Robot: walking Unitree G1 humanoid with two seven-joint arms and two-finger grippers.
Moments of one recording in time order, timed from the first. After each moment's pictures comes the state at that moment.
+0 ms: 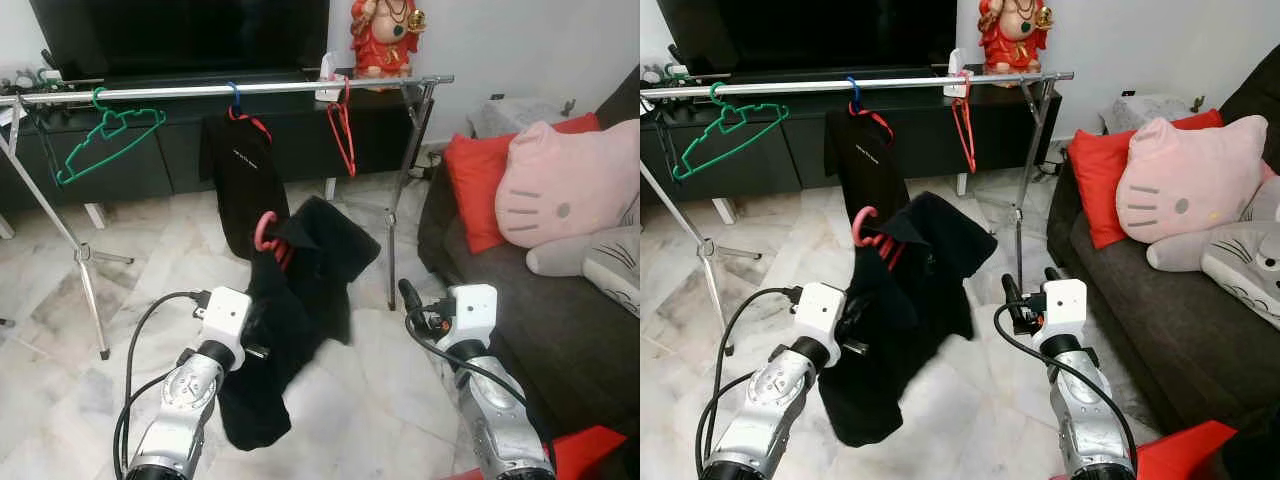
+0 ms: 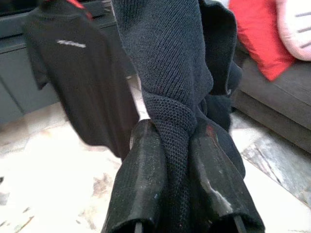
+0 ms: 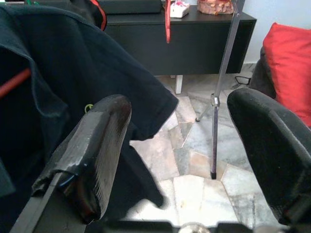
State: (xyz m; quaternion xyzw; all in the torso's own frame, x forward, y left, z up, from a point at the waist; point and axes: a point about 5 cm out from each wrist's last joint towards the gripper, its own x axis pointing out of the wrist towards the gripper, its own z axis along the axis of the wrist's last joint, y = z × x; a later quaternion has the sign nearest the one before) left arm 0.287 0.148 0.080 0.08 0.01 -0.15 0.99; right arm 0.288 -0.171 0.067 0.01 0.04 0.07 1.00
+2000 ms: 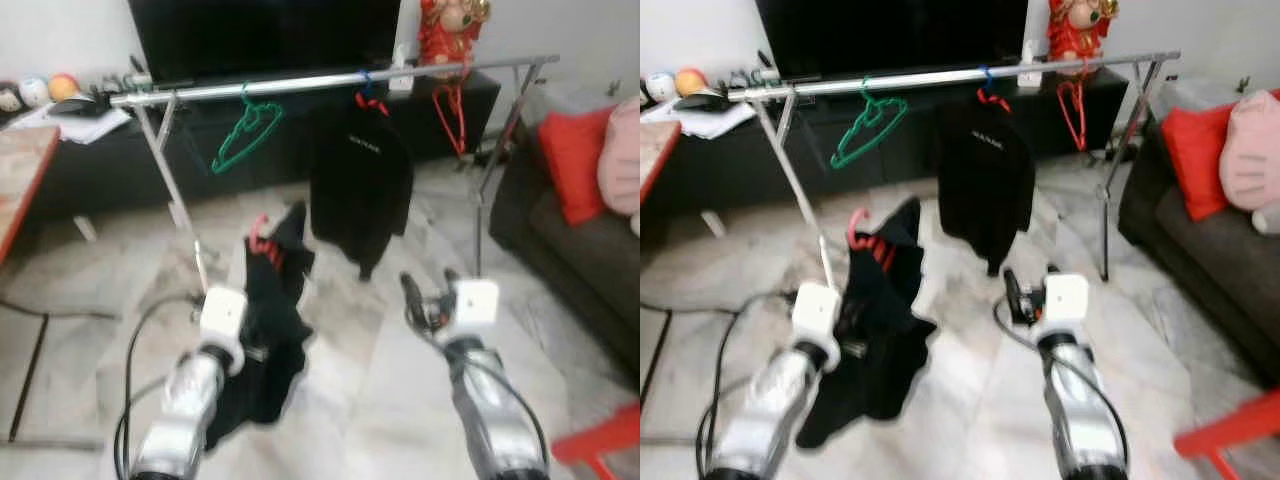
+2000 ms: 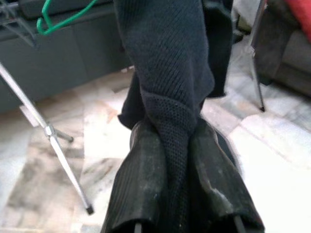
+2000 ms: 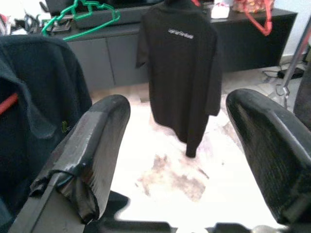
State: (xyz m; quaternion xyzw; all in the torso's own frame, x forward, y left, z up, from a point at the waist) left arm 0.284 0.149 0.077 0.06 0.04 -0.13 0.99; right arm 0.292 -0.160 0.073 0.03 0.02 0.05 1.00
